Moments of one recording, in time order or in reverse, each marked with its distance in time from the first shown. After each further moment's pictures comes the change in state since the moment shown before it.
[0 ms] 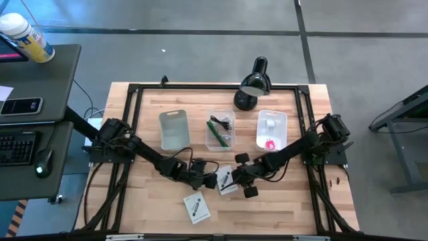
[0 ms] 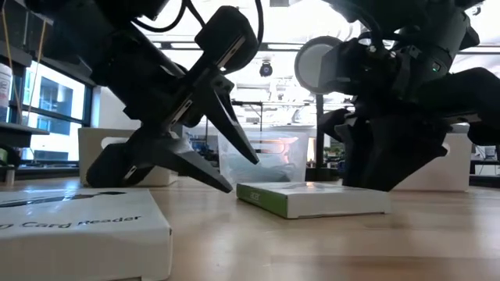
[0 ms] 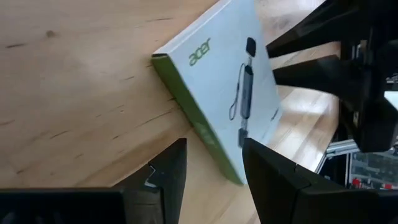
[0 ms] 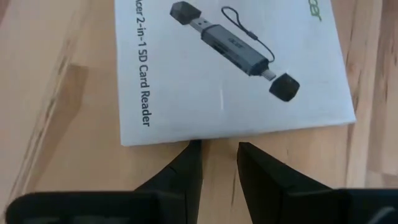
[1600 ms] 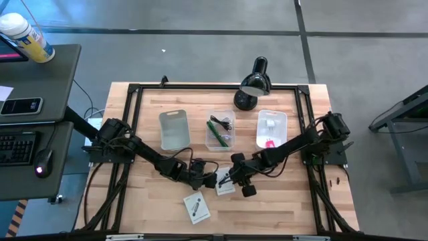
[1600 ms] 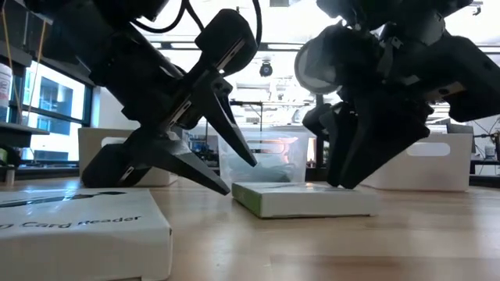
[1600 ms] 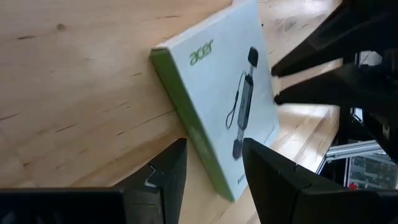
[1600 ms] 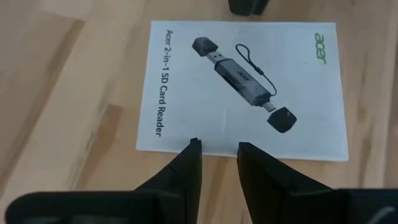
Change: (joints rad) left arm 0.000 0.000 0.000 -0.009 -0.001 -0.033; right arm -0.060 -0.025 -0.002 0.080 -0.147 -0.055
